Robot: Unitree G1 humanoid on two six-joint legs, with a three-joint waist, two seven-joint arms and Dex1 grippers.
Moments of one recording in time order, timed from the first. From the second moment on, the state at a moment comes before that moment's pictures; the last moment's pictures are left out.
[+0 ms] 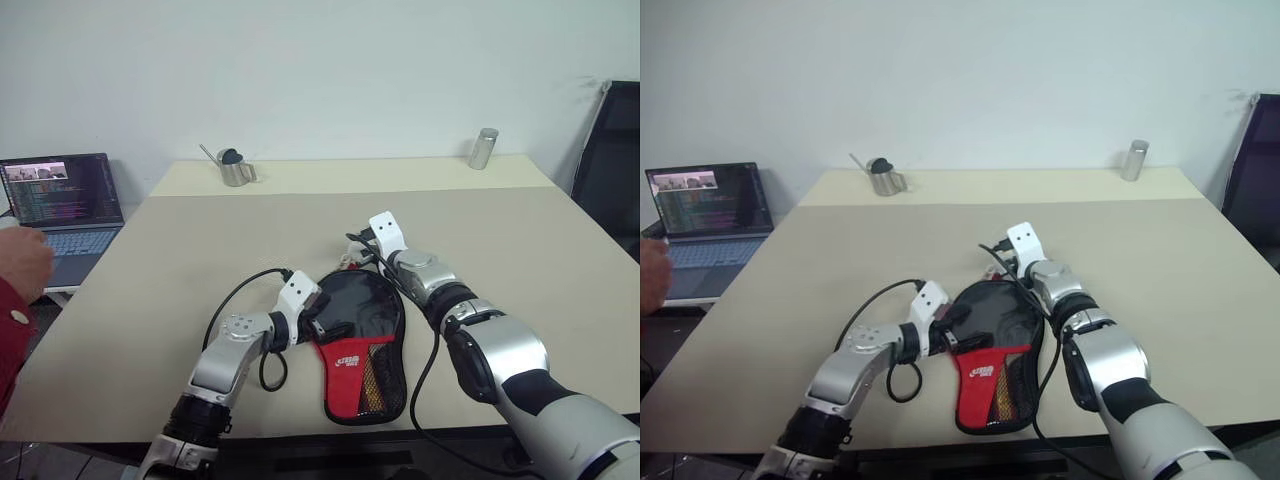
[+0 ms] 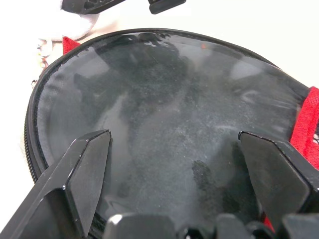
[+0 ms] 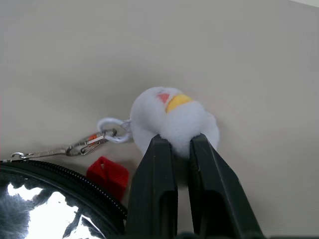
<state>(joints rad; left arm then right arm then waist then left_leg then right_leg) -0.43 0.34 -0.15 0.07 -0.14 0.49 -0.79 -1.24 -0.07 -0.02 1.34 -0.06 0.11 0.32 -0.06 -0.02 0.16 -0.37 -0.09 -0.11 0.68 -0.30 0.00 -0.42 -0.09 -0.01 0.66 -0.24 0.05</state>
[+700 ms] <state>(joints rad) -0.53 0.28 -0.19 0.25 -0.13 0.38 -0.80 -1.26 -0.28 0.04 1.34 -0.15 0.16 0.31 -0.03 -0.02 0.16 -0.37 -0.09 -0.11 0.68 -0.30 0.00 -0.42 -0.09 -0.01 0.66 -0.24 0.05</state>
